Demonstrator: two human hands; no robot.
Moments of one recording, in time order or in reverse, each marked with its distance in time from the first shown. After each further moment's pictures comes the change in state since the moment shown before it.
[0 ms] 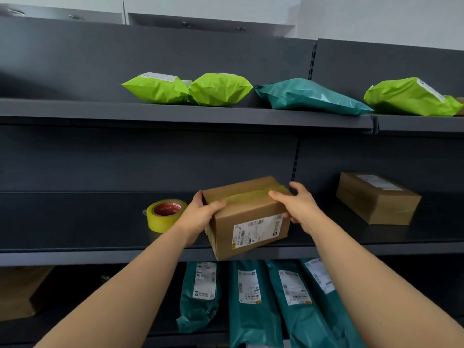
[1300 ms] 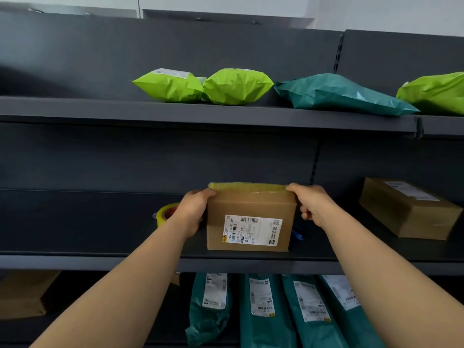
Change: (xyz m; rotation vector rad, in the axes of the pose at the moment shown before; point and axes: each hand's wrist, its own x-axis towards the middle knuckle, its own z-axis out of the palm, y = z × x) left_hand 0.045 0.011 -0.032 -0.105 0.254 -0.184; right_hand 0.046 -0.024 0.019 0.018 0.000 0.151
